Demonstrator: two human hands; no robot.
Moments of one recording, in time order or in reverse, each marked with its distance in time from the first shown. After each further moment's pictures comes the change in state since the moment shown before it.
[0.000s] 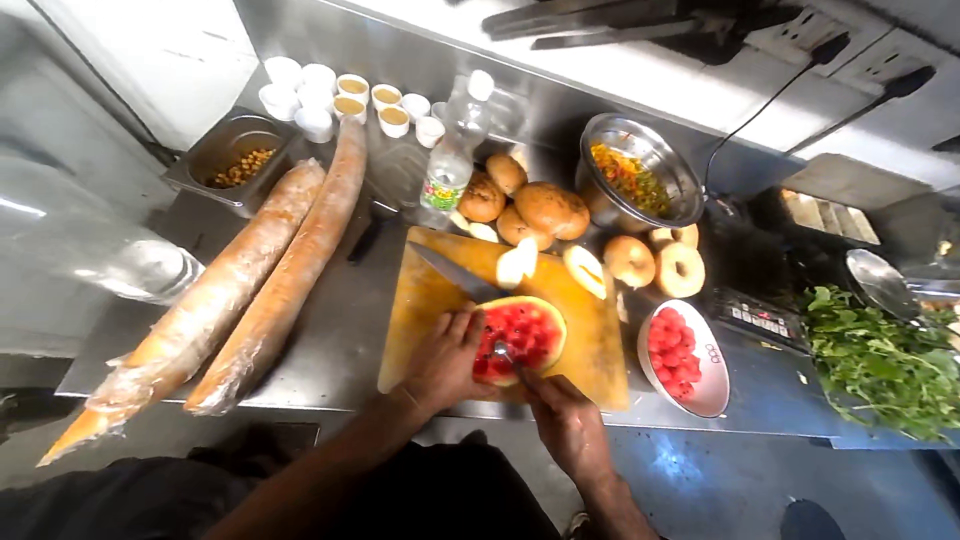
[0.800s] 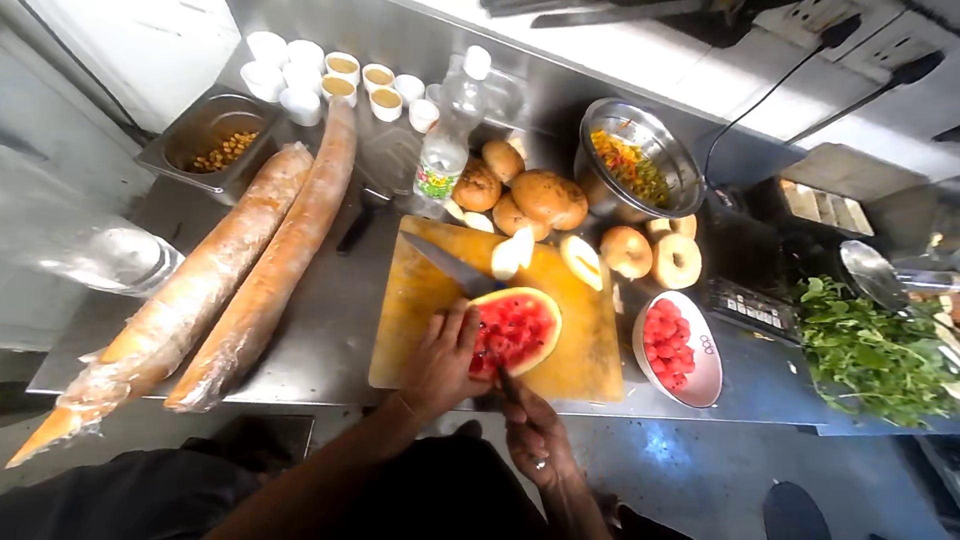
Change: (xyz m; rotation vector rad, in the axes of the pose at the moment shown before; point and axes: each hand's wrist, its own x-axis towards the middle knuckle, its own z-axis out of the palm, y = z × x) left_hand -0.009 0.006 0.025 0.018 0.294 0.055; right_hand -0.021 -0.002 0.035 2.311 -0.361 0.685
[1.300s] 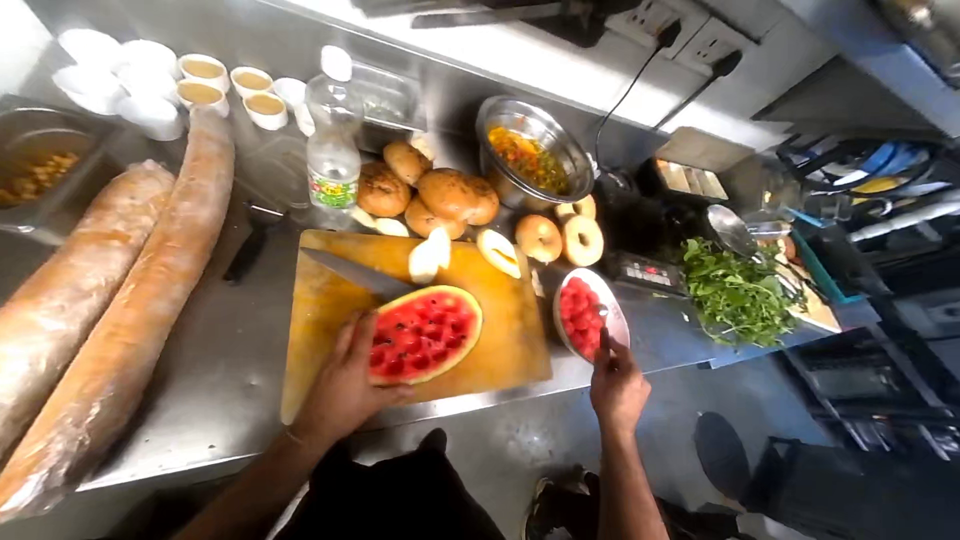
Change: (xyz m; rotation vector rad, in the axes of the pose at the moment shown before) left_hand -0.006 -0.024 -0.002 -0.315 -0.021 -0.122; right_hand -0.091 -0.151 -0.011 -1.956 1.454 -0.765
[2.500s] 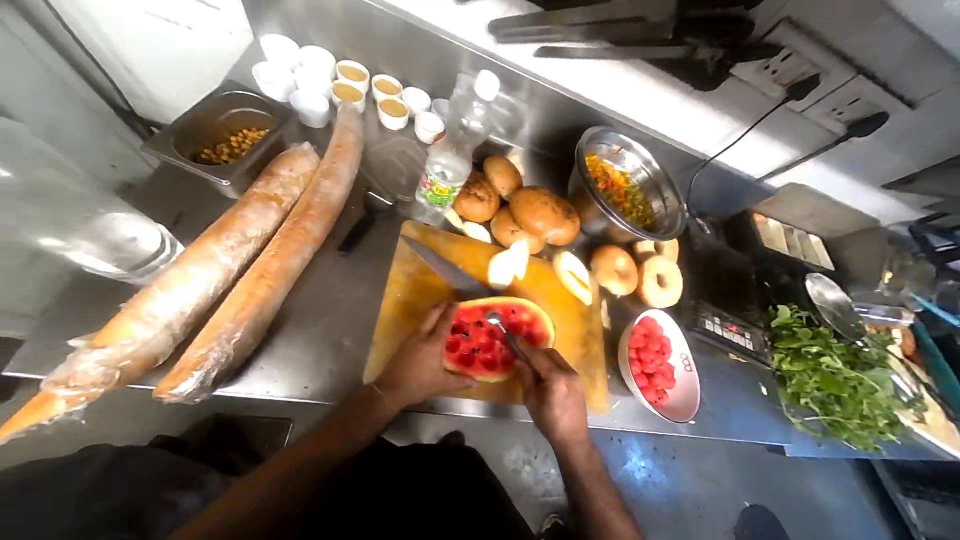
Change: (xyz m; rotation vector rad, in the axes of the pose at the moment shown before) left_hand 0.007 -0.004 -0.009 -0.133 -0.094 -0.026; right_hand -0.068 -0.138 0.067 0.196 -0.336 -0.723
